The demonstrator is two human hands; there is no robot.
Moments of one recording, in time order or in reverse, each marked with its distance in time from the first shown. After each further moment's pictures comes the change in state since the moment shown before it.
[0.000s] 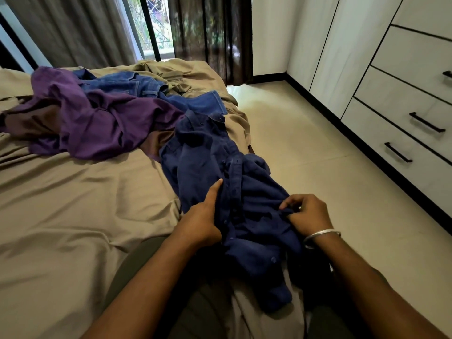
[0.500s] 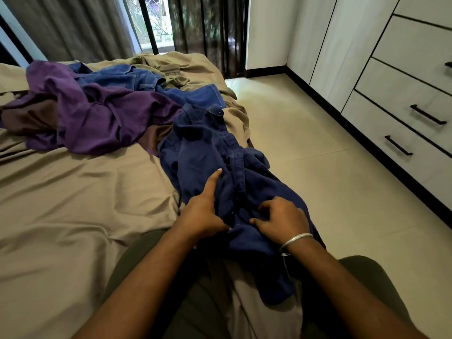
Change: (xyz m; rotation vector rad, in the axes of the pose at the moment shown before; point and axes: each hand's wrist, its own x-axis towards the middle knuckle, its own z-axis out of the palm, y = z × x) left_hand 0.010 -0.009 0.008 -0.155 0.097 0.068; right_hand -0.019 -0.008 0.039 -0.480 -0.122 -0.237
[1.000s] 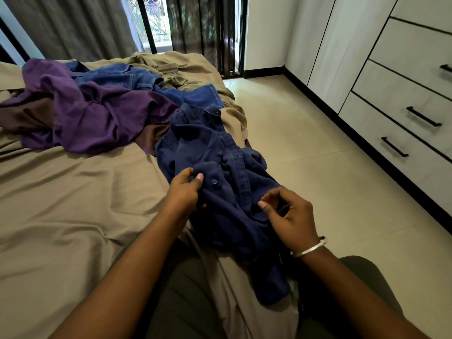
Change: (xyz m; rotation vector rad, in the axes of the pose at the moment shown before) left_hand 0.027 0.004 -0.010 -0.850 0.279 -0.211; right_hand -0.025 0.001 -0.020 0.684 0.408 -0.262
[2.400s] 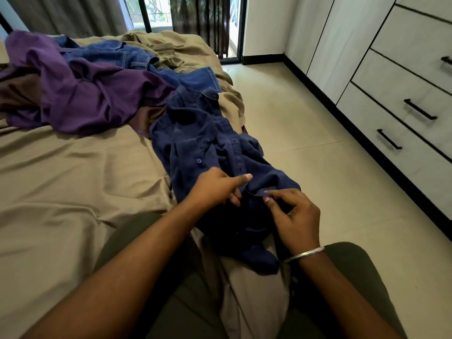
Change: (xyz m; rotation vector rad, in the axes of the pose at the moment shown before) left_hand -0.028 0.007 0.040 0.579 -0.301 0.026; right_hand -0.029 0.002 -0.005 -0.126 0.155 0.116
